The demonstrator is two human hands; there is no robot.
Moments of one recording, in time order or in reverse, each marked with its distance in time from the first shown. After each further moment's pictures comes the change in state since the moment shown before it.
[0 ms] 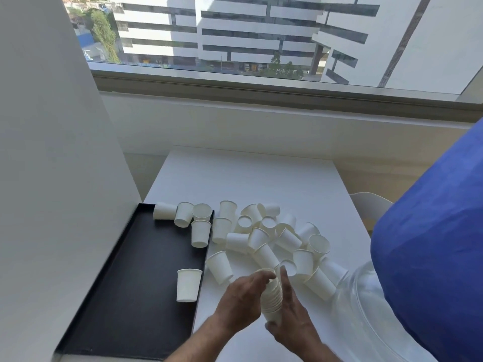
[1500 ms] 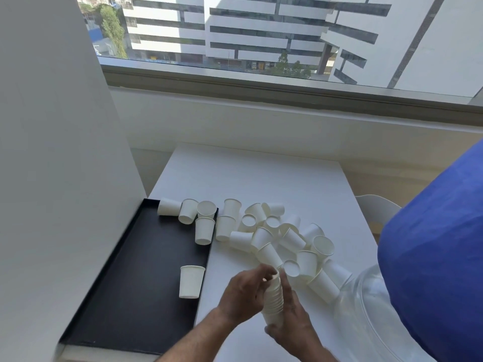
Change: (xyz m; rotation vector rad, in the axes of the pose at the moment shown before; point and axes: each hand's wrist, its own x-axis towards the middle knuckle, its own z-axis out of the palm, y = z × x) left_hand 0.008 -0.001 -0.005 -0.179 0.001 -0.176; right_hand -0.001 -0.002 0.002 0.037 -0.005 -0.002
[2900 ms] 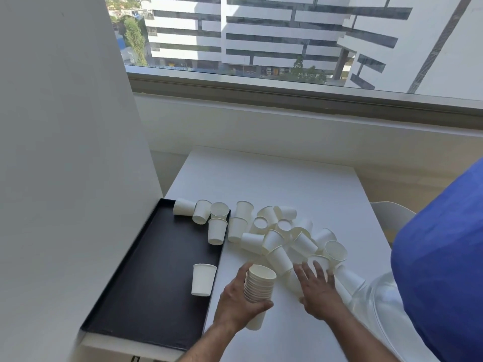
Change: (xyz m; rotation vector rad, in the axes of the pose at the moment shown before) left_hand -0.036 -0.011 -0.006 -0.152 0.013 -0.625; right_hand 0.080 0.050 -0.032 -0.813 -0.130 -0.076
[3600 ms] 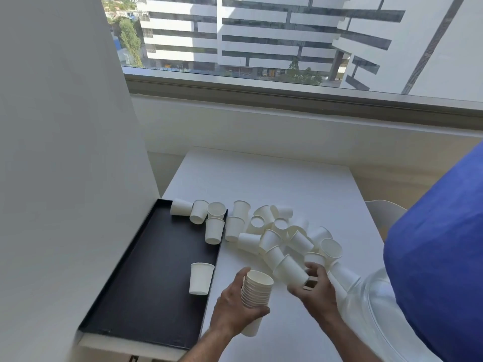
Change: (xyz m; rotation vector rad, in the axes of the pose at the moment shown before) left_hand -0.009 -0.010 0.004 0.074 -0.022 -0.007; right_hand -0.039 -0.025 -0.023 1.261 0.379 0.336
